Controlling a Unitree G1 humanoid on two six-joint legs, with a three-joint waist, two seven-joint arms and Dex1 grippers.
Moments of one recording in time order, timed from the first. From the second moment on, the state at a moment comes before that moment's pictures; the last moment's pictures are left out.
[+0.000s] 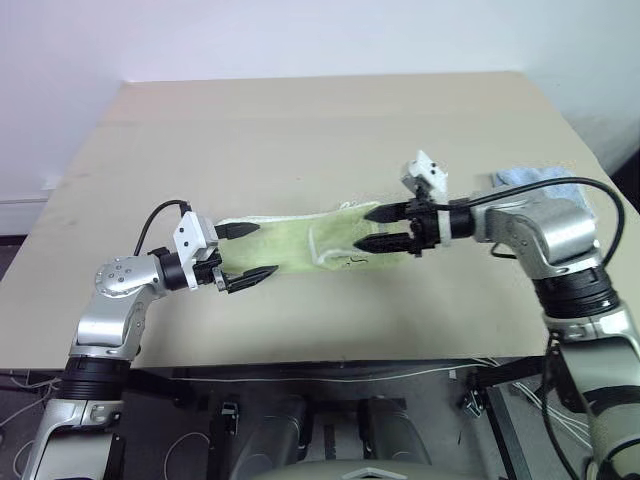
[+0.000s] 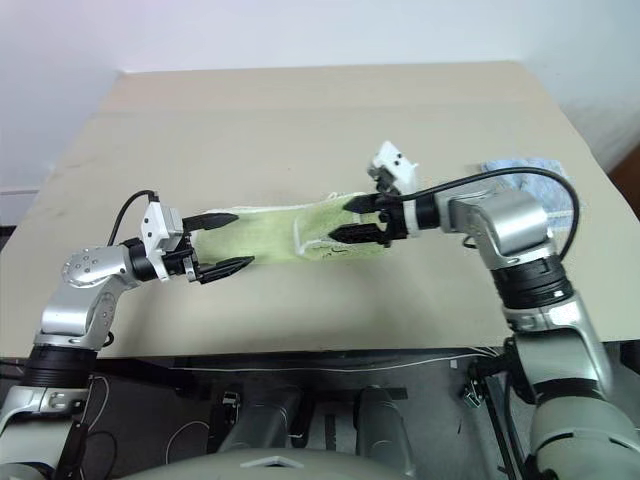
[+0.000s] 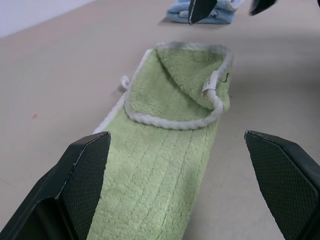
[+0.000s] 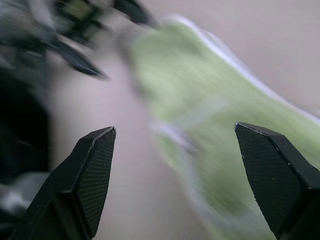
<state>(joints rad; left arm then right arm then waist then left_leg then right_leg) -0.32 0.61 0.05 0.09 -0.38 0.06 -1.11 -0.79 -0.73 0.19 0.06 0.46 0.91 1.10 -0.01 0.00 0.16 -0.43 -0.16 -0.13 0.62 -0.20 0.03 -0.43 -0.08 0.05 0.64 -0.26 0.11</state>
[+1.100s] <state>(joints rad) -0.31 0.61 0.03 0.11 -0.37 0.03 -1.13 -0.75 -0.73 0.25 0.11 0.30 0.81 1.11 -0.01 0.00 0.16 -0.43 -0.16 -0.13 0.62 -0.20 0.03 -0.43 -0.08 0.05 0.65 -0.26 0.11</state>
